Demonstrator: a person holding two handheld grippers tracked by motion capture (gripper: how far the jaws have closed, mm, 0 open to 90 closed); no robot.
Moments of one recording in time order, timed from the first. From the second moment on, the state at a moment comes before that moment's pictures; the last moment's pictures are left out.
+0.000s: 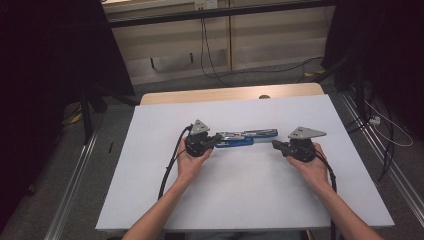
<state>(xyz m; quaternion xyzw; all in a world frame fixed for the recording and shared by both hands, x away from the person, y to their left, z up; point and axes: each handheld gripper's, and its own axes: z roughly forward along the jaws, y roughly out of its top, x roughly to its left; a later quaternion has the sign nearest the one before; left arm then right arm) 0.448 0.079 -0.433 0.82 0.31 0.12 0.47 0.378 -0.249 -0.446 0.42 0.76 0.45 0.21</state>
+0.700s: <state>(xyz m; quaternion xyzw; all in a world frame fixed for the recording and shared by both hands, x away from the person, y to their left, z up) 0.457 0.072 -0.447 0.83 0.33 0.13 0.43 0.386 -0.247 -0.451 0.44 0.77 0.41 0.20</state>
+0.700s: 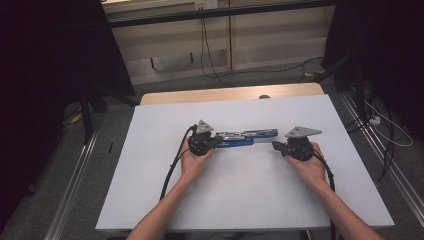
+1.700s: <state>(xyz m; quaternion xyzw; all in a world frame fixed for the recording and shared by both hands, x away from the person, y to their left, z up) 0.460 0.070 -0.450 0.84 0.31 0.12 0.43 0.406 -0.242 -0.458 0.46 0.79 0.36 0.20</state>
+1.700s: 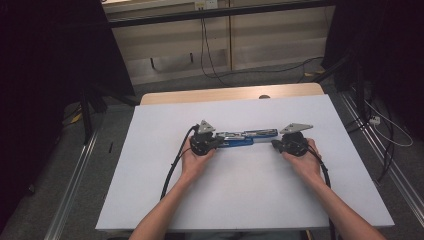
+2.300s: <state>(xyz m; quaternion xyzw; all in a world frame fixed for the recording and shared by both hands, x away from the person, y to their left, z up) 0.459 0.071 -0.450 0.84 0.31 0.12 0.43 0.418 -0.239 -0.457 0.48 0.78 0.34 0.20</state>
